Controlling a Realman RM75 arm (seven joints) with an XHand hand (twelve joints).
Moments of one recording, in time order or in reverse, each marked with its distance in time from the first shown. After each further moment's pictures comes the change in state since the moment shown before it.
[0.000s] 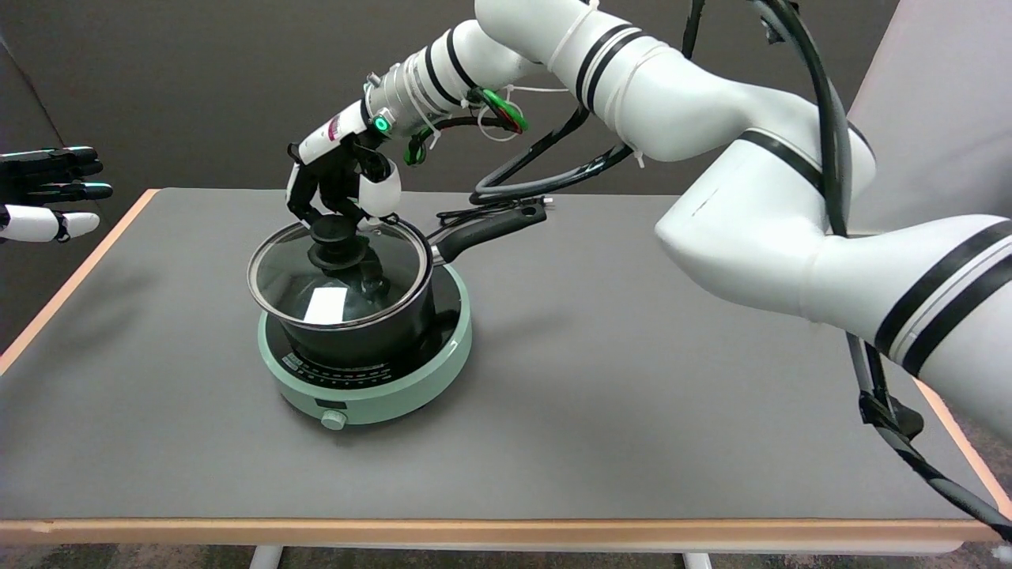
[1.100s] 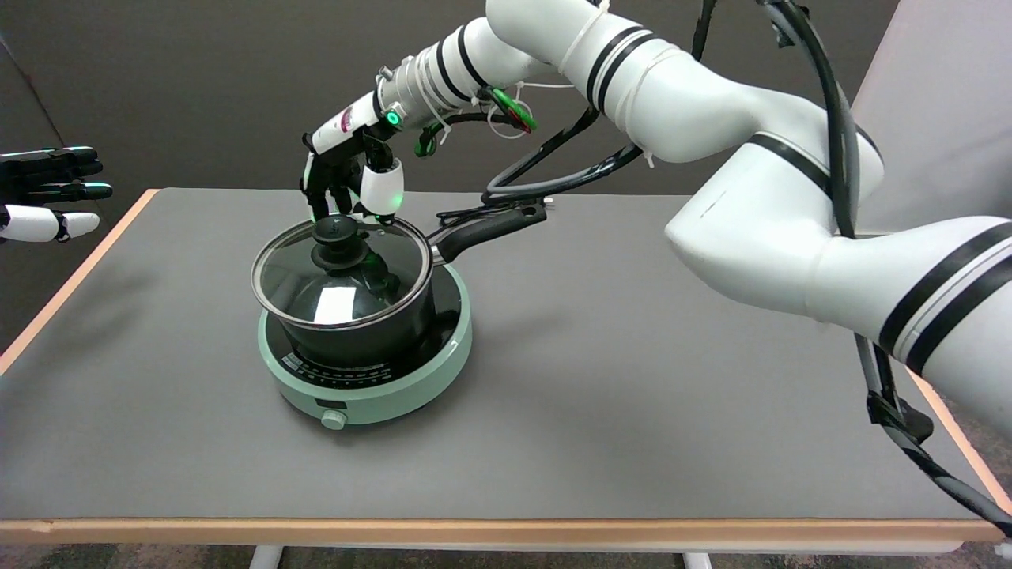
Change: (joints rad) arm -0.013 0.031 -0.014 0.037 -0.017 0.038 -0.002
